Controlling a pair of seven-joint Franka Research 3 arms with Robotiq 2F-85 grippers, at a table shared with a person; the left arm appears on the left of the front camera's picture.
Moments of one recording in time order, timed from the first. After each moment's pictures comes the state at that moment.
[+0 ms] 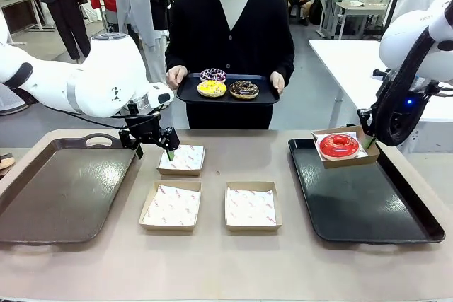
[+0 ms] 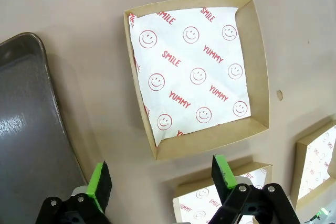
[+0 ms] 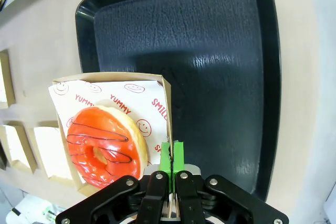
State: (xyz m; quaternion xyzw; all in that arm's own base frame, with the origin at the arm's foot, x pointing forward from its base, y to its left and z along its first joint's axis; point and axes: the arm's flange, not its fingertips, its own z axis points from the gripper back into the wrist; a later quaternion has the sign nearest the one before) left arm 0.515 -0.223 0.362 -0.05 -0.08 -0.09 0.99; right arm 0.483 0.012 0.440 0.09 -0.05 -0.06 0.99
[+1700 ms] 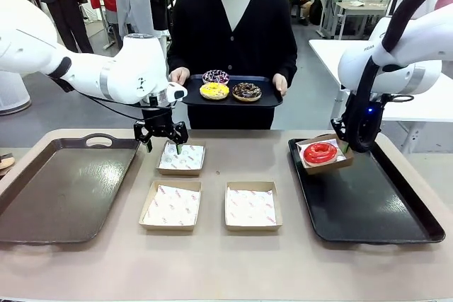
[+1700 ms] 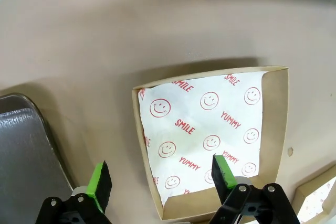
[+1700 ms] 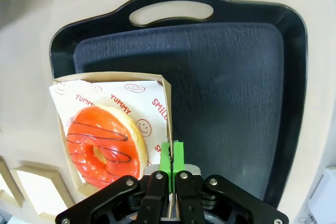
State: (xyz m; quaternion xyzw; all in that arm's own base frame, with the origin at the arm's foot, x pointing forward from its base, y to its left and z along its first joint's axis) left arm 0.594 -0.241 0.337 -0.02 -0.03 -0.06 1.00; right arm 0.557 0.048 0.380 0.04 -0.03 -0.04 1.00
